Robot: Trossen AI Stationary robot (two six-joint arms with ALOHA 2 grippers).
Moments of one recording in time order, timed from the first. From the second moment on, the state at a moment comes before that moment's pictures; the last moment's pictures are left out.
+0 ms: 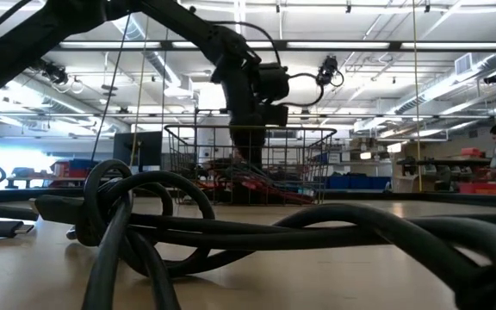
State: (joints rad) left arm 0.39 2.22 1.84 -0.89 0.10 0.43; right arm -0.68 1.05 1.98 -0.95 -0.52 0.05
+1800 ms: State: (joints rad) left arm 0.10 1.88 2.30 -1.57 -0.45 -0.70; right arm -0.68 1.05 1.98 -1.00 -0.54 -0.16
